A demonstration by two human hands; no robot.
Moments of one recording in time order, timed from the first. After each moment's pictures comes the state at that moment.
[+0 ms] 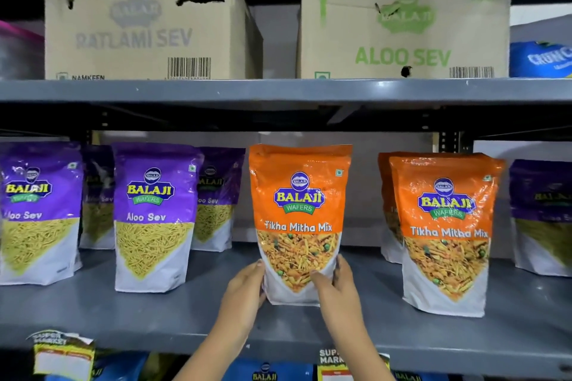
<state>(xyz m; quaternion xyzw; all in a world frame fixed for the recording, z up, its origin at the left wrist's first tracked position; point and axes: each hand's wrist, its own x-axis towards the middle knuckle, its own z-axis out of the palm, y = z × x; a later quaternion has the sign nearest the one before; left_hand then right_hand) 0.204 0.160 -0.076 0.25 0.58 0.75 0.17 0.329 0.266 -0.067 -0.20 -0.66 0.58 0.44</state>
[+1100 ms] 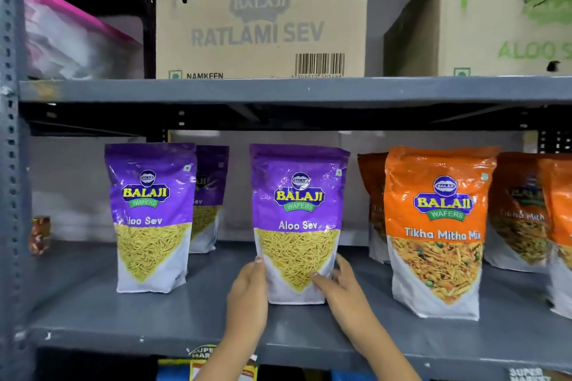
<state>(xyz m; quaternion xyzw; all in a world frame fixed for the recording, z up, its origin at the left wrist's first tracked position) 0.032 0.002 -0.077 0.21 0.63 0.75 0.03 0.142 0.131 -0.073 -0.16 -0.71 0.59 0.35</state>
